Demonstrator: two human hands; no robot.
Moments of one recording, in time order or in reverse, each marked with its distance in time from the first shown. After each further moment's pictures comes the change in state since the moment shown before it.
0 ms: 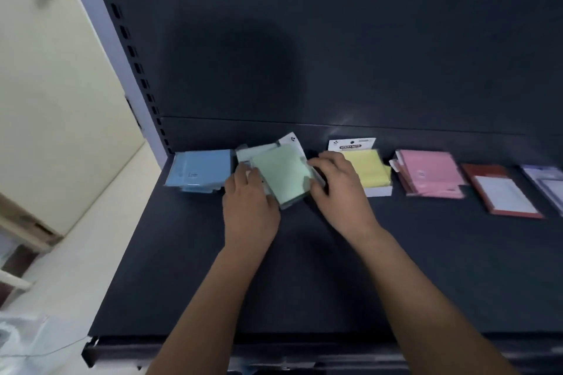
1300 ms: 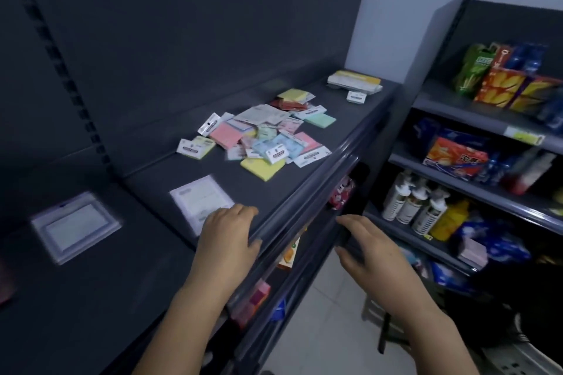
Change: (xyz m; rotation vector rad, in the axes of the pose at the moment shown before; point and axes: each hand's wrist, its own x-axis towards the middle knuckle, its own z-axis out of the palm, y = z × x) left_hand -0.222 0.574 0.298 -0.059 -0.512 1.045; right_hand -0.417 0.426 -0.429 -0.332 0.272 0.775
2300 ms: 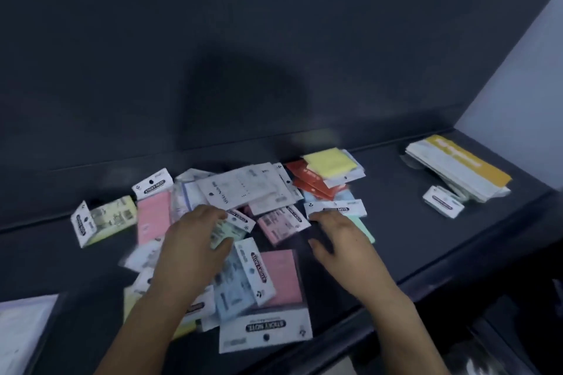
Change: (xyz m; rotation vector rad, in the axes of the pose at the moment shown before) left_hand 0.327 0.001 0.092 -0.059 0.252 -0.552; right_hand 0.434 0.179 0.018 0.125 -0.257 -0.438
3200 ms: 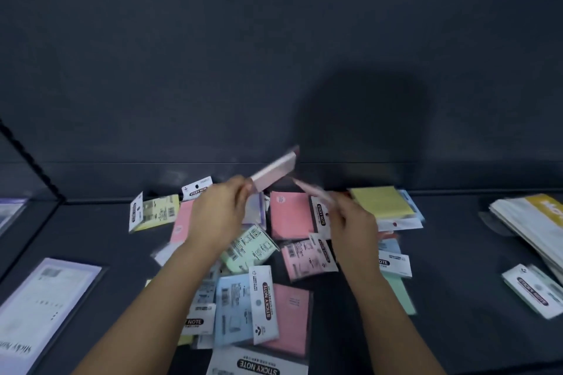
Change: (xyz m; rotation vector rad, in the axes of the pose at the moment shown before) left_hand 0.062 0.019 -0.009 0.081 0.417 -0.146; right_hand 0.107 0.009 0.020 0.309 0.338 -0.123
